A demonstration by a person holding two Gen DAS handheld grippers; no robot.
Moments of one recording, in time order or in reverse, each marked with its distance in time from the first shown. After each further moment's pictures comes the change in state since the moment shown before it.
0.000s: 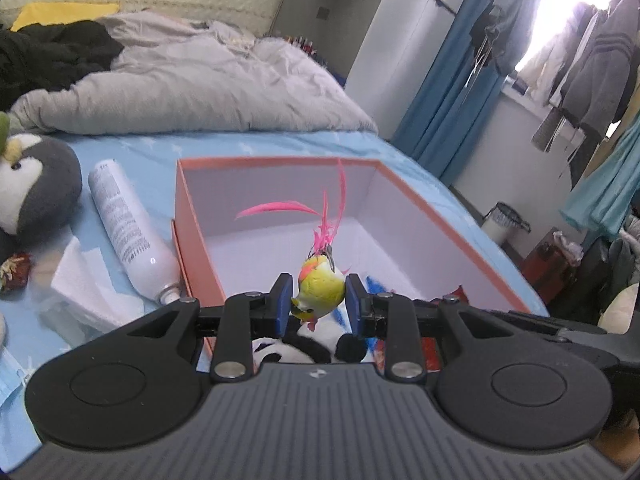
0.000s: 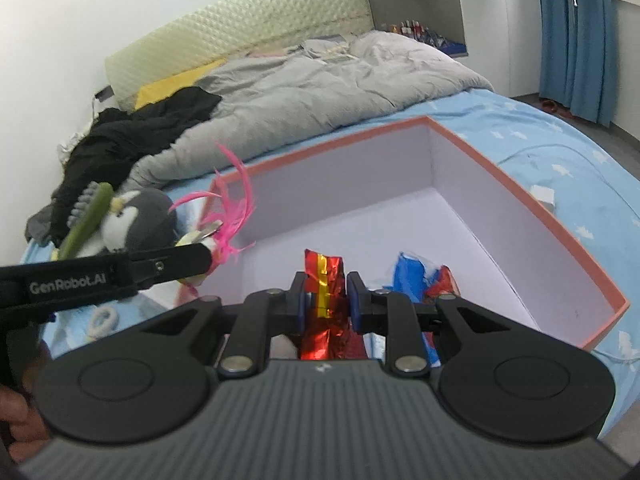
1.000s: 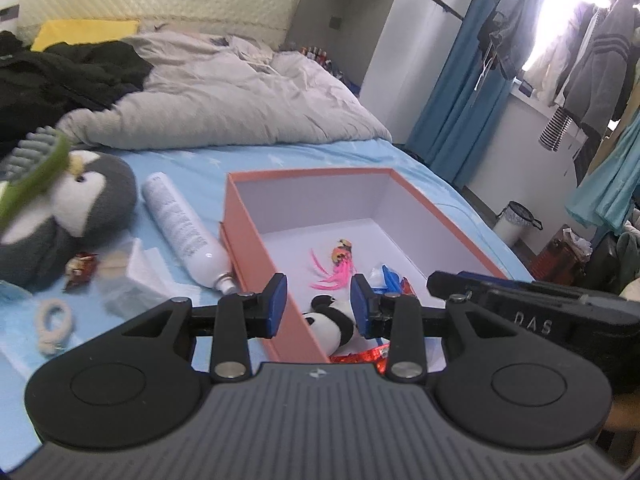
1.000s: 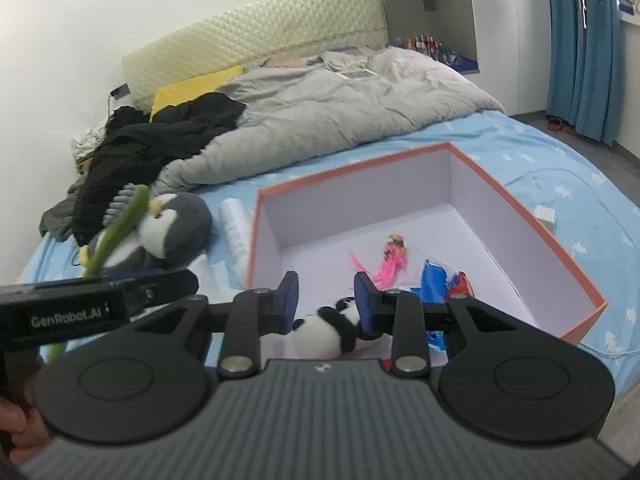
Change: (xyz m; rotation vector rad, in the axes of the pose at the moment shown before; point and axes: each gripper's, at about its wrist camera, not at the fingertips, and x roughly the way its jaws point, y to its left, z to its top) left arm -0.105 0.006 -0.008 0.025 -0.036 0.064; right arm -0.062 0.050 0.008 -0.044 -0.029 0.020
